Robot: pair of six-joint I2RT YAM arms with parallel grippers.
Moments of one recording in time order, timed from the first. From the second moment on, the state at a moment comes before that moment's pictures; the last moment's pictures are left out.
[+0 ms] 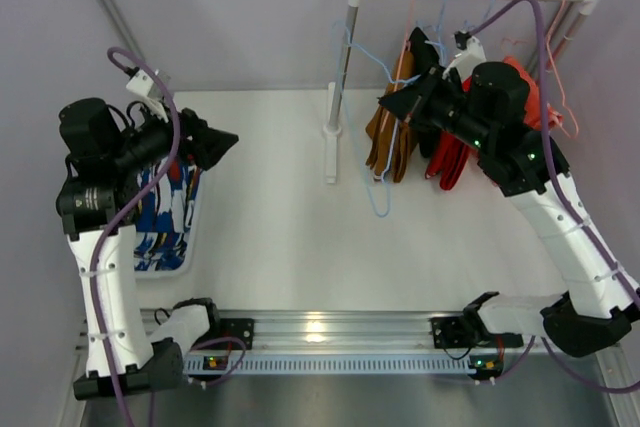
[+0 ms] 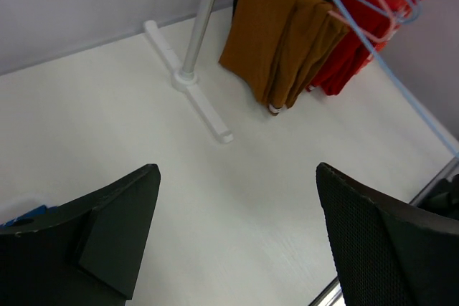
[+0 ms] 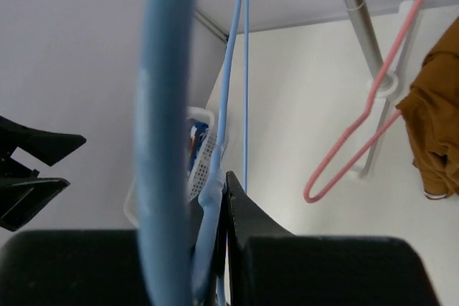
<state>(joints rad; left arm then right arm) 0.16 1.03 1.56 -0.81 0.81 -0.01 0.53 1.21 1.63 -0.58 -0.09 0.67</state>
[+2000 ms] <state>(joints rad) -0.53 1.21 1.55 -0.64 0.21 -0.35 0.84 1.65 1.89 -0.45 0.00 0.65</state>
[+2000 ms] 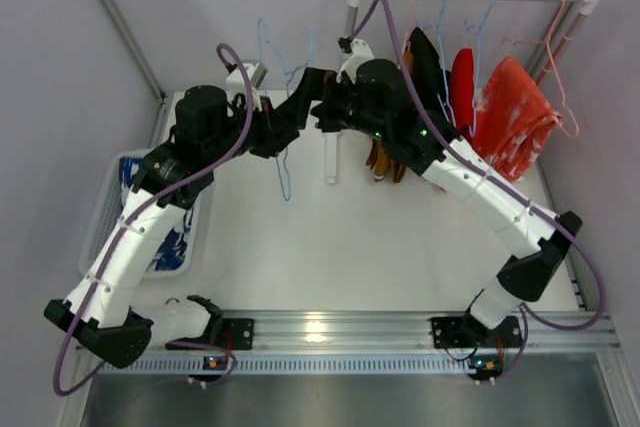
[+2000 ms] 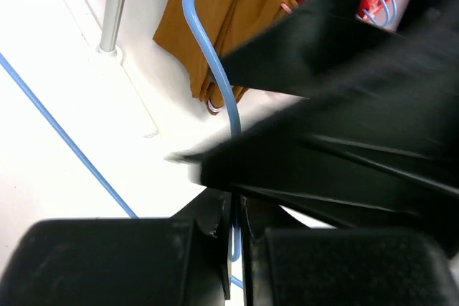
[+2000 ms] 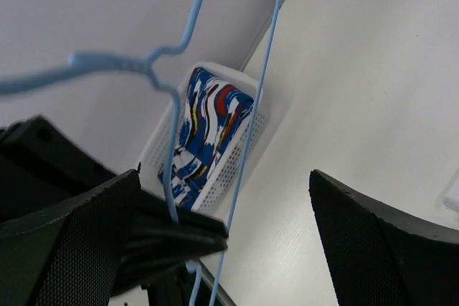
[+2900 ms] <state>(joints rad) -0.41 1.55 1.76 -0.46 1.03 -0.56 0.31 1.12 1.48 -0.35 -0.25 0.49</state>
